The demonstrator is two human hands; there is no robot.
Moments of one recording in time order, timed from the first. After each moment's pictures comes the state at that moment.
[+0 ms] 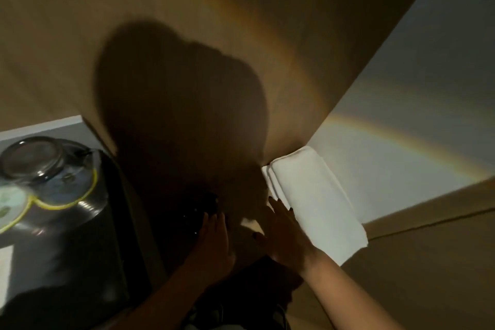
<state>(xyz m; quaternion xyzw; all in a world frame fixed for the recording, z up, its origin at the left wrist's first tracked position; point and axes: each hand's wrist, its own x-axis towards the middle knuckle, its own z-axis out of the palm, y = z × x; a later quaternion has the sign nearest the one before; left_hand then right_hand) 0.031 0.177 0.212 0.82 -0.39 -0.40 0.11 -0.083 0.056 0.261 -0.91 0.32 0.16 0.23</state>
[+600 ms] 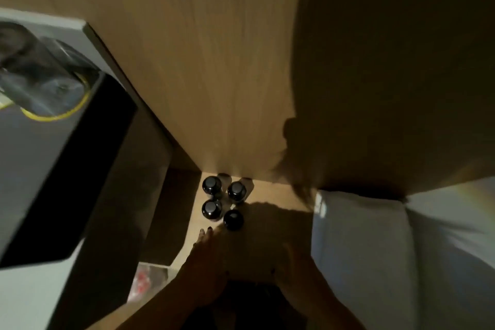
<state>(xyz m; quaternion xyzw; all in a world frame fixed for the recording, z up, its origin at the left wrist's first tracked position) -0.014 0.113 0.107 0.91 -0.10 -0.34 0.20 -0.074 -0.081 0.137 -0.84 0.23 0.36 0.35</state>
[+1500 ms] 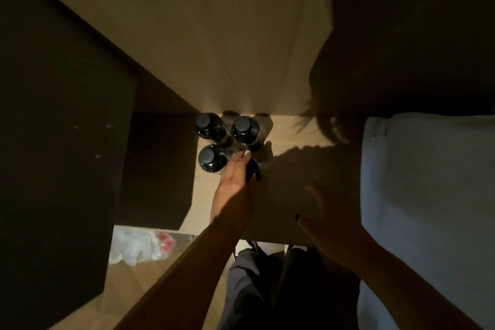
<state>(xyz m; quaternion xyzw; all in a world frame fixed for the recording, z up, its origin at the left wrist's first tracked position) 0.007 0.067 -0.056 0.94 -0.08 -0.17 0.29 -0.065 -0.099 -0.007 -0.82 0.21 0.34 0.40</state>
